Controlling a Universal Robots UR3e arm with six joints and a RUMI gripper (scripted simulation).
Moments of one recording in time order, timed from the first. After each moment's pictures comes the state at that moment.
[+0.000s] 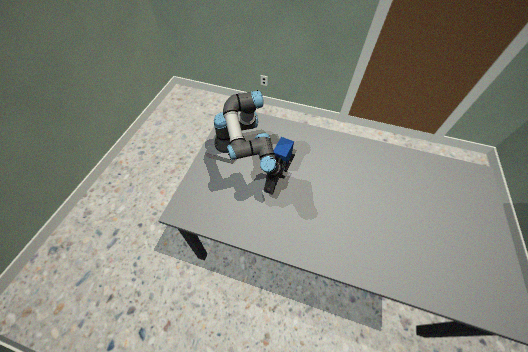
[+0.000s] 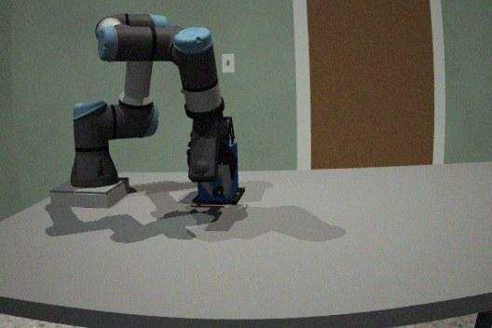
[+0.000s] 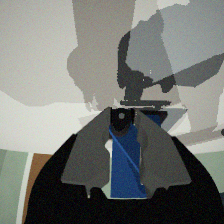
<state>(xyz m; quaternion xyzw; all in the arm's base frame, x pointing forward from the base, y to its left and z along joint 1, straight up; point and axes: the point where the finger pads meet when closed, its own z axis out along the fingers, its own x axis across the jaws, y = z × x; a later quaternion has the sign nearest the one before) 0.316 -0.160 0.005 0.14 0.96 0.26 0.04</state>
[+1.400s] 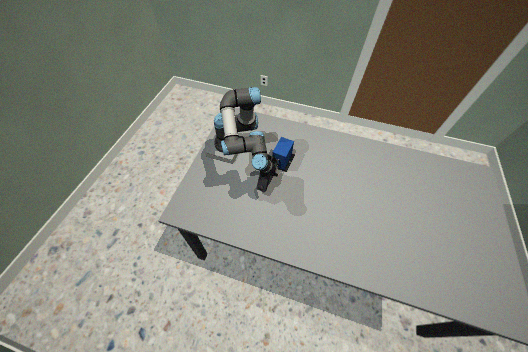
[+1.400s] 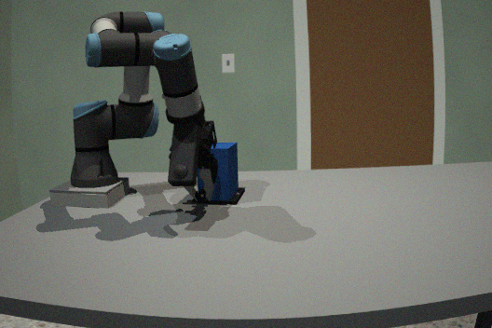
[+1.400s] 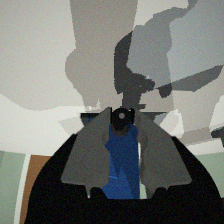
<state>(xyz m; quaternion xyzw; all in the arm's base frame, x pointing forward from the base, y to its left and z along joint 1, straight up) 0.280 -0.150 -0.004 0.14 0.96 0.26 0.04</state>
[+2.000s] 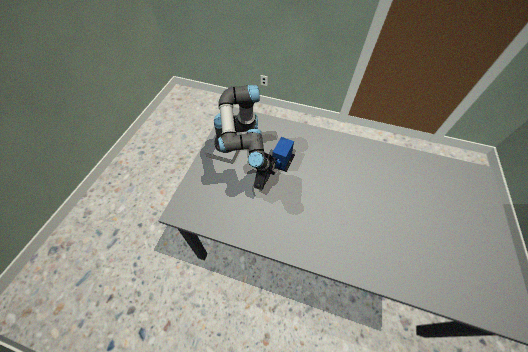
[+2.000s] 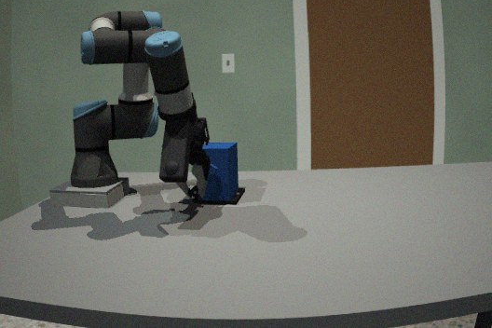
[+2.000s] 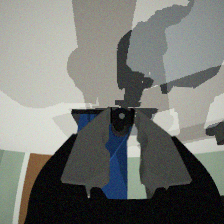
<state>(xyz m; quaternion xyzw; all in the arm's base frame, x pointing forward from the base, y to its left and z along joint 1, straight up) 0.265 -0.145 0.003 0.14 0.96 0.26 0.04</state>
